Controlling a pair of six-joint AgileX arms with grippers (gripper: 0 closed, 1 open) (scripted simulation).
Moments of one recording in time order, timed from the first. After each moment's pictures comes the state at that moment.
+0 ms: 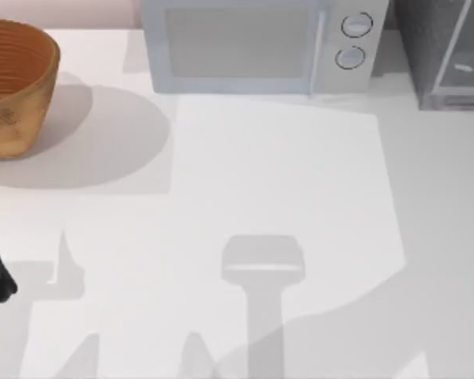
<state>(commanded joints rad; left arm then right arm) 0.00 0.00 0.00 0.00 0.00 0.00 -0.26 2.25 1.19 1.07 -0.23 0.00</state>
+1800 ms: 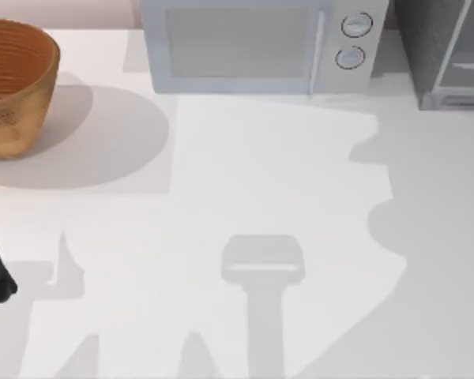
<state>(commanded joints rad) 0.00 0.00 0.00 0.00 0.00 0.00 -0.29 2.01 1.05 0.97 -0.26 0.01</state>
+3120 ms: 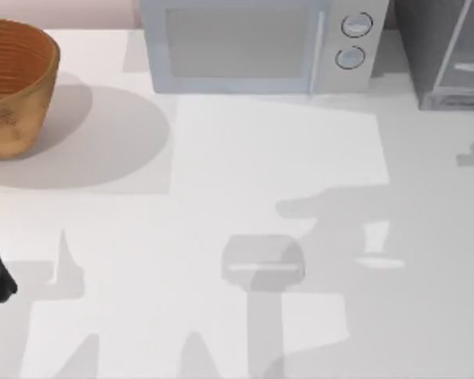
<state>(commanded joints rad) 0.00 0.00 0.00 0.00 0.00 0.00 -0.23 1.34 0.57 0.78 -0.22 0.01</state>
